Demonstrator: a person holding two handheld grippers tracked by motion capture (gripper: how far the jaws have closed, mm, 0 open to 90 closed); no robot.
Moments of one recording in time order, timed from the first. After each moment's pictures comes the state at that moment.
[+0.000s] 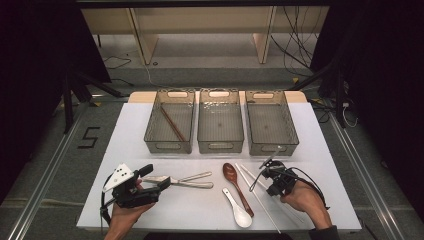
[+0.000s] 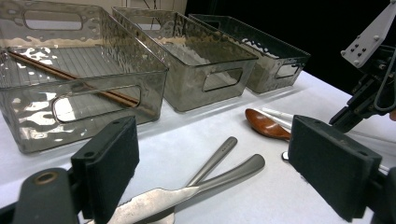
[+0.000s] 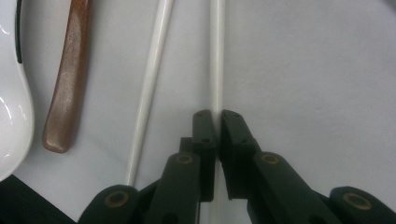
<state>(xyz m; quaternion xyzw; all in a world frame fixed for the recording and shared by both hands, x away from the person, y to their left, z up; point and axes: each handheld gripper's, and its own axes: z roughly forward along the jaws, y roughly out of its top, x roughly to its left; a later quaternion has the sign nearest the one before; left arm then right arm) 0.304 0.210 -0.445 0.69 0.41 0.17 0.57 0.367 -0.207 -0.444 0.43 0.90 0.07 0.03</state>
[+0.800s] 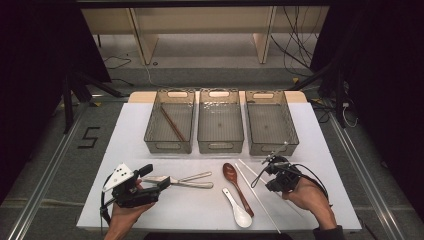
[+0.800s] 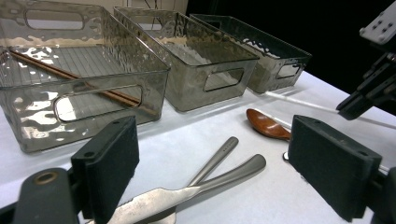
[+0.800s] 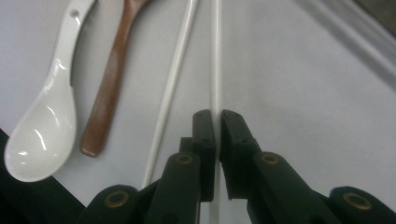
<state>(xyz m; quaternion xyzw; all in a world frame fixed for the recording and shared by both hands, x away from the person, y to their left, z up) 0.304 0.210 -0.446 0.69 0.41 0.17 0.57 0.363 -0.211 -0.419 0.41 0.90 0.13 0.05</state>
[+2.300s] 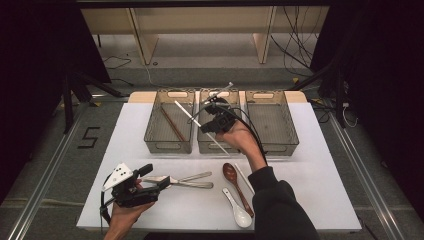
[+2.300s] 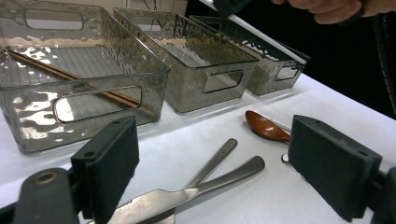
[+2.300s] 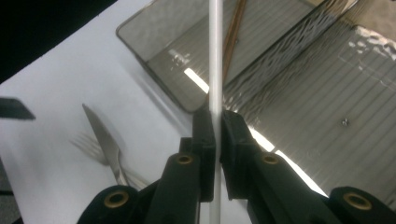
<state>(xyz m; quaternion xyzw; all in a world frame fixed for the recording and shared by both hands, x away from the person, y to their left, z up) 0.305 0.211 -0.446 0.69 0.42 0.17 0.57 0.483 -0.060 -0.344 0.35 0.88 0.33 0.05</state>
